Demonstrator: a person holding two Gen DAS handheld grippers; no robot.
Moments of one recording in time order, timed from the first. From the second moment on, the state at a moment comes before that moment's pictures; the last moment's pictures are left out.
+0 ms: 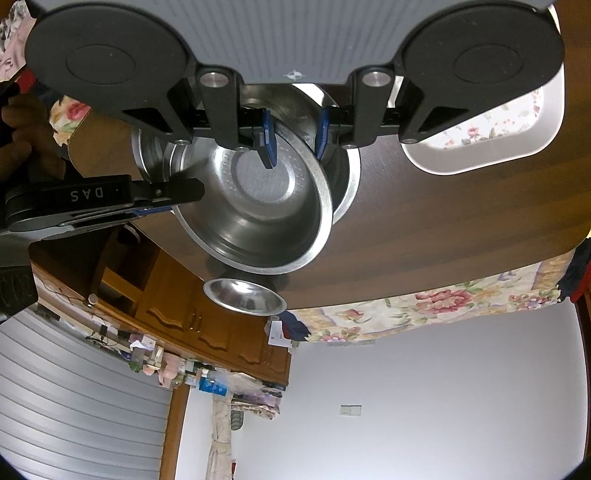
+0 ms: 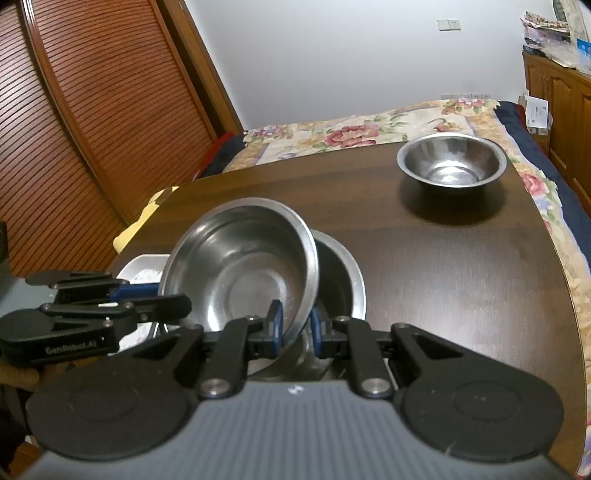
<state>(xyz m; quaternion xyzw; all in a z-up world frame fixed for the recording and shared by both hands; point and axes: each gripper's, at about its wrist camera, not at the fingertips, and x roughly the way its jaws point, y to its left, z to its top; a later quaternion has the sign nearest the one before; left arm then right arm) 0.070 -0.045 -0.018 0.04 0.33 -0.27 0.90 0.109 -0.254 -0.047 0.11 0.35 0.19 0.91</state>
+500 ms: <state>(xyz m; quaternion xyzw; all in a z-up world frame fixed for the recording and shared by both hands) 0.067 -0.062 -0.031 0.10 0.32 -0.25 0.91 0.102 -0.244 -0.052 0.06 0.34 0.18 0.92</state>
